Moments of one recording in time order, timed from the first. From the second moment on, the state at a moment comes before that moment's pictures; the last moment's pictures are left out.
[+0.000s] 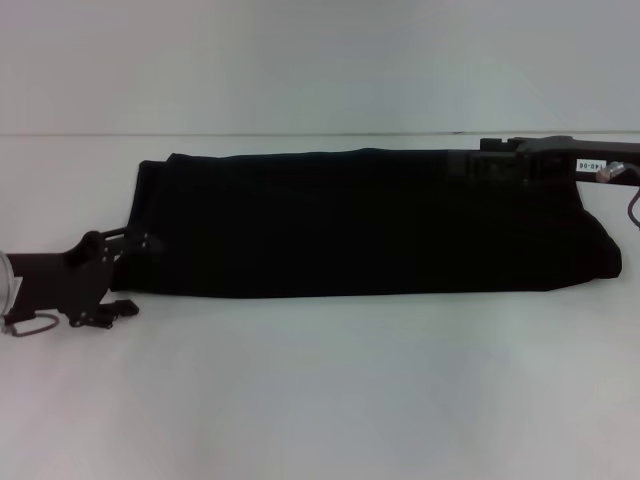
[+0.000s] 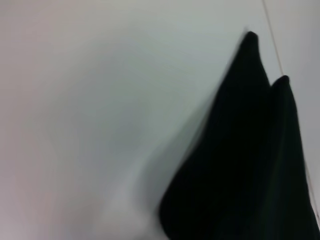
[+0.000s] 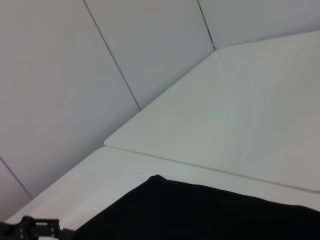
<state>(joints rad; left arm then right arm) -0.64 -2.01 0.37 0.57 2.46 1.23 -2.94 0.79 1.98 -0.52 -0.53 -2.13 -1.31 1.77</state>
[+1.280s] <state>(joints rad) -0.65 -2.02 0.38 0.55 2.43 1.14 -2.93 0.79 1.98 -0.52 -0.53 -2.12 -1.31 1.77</state>
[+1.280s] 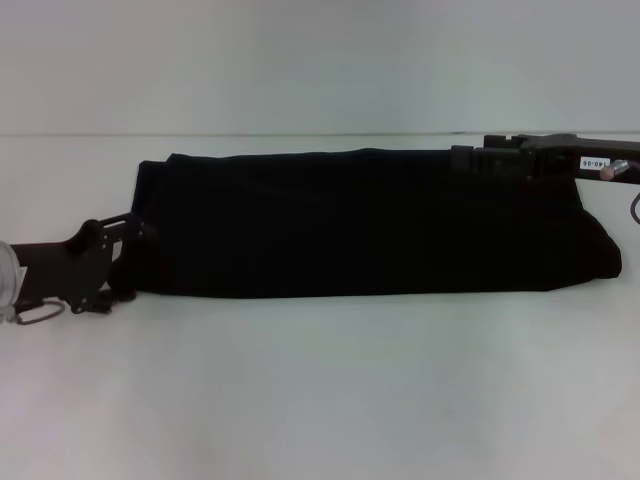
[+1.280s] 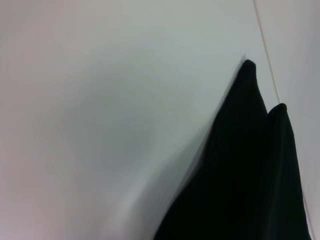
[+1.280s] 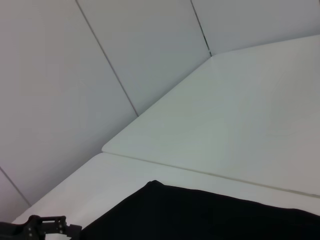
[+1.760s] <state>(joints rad) -0.65 -2.01 0.38 0.55 2.43 1.11 -2.91 0.78 1.97 -0.52 -0.53 -2.11 -1.31 1.78</state>
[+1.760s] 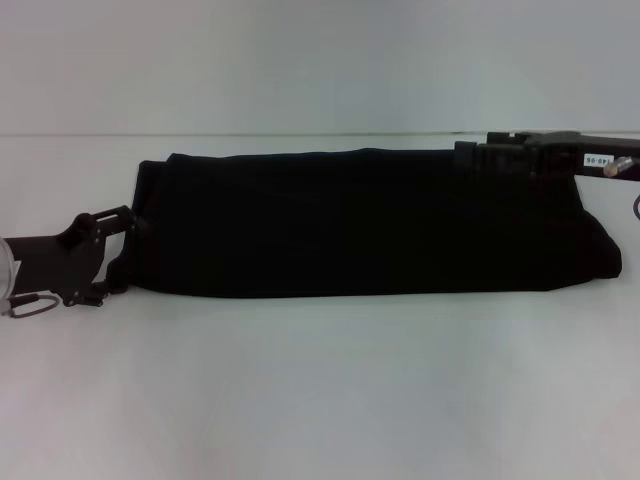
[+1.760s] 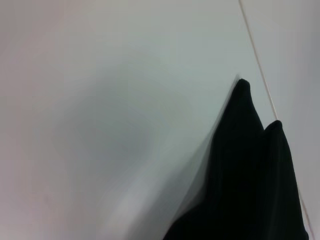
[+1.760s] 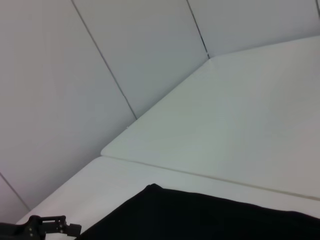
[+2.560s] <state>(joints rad) -0.67 -2.01 0.38 0.54 2.43 1.11 -2.84 0.78 1.97 -0.52 -0.53 -2.10 -1.31 1.77</state>
